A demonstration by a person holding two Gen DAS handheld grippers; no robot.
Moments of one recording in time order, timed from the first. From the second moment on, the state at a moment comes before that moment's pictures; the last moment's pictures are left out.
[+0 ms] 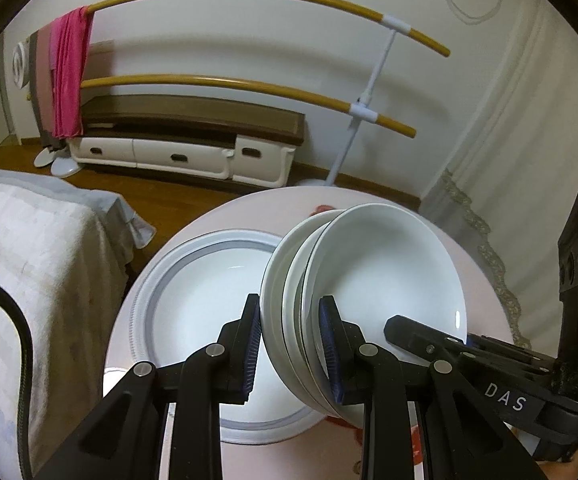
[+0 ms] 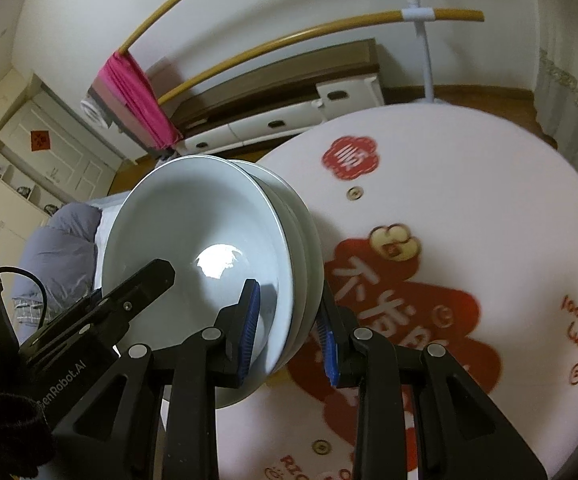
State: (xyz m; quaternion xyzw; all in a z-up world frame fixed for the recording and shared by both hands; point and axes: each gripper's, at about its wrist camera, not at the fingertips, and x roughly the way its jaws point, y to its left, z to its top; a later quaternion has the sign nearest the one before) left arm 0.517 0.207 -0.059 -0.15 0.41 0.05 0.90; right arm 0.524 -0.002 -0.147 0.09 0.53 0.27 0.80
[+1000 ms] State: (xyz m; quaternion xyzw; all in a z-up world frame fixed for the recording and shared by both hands) left arm 0.528 0.238 -0.067 -0.18 0.44 0.07 0.88; right arm 0.526 0.044 -0.180 0.08 0.57 0.27 0.77
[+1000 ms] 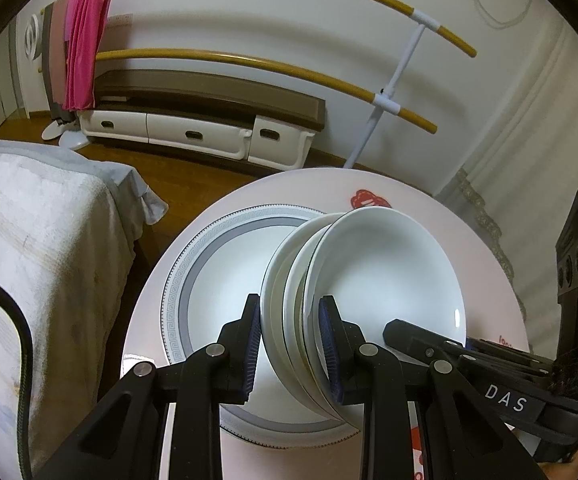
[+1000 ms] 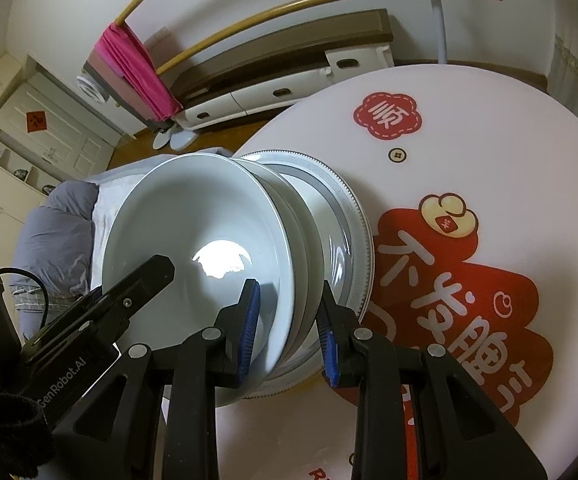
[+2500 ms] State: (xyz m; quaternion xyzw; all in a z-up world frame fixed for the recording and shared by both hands) left arm 0.470 0.246 -0.045 -0.18 0.36 0.12 0.91; right arm 0.515 0.037 -0.134 0.09 0.51 0.25 0.82
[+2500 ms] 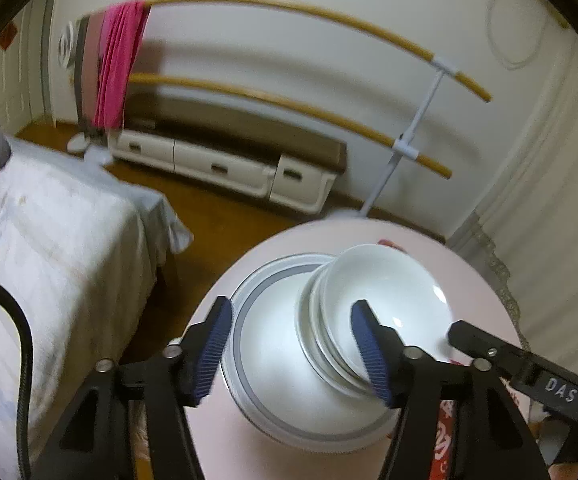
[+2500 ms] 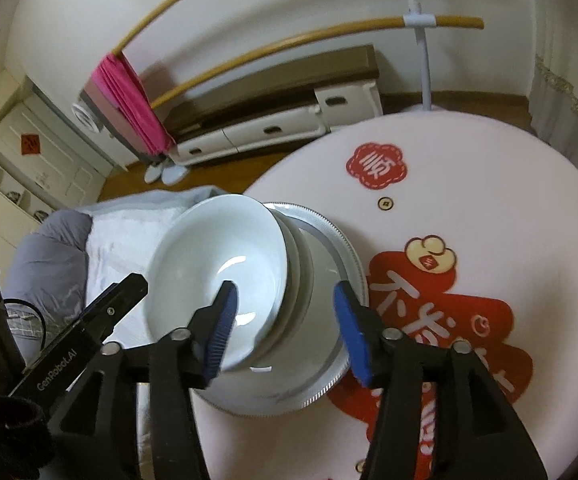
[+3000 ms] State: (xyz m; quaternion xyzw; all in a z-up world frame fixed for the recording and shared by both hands) left arm 0.319 0.136 -0.026 -0.10 0.25 0.02 0.96; right arm 0.364 -0.073 -0.076 0.08 0.34 0.16 0.92
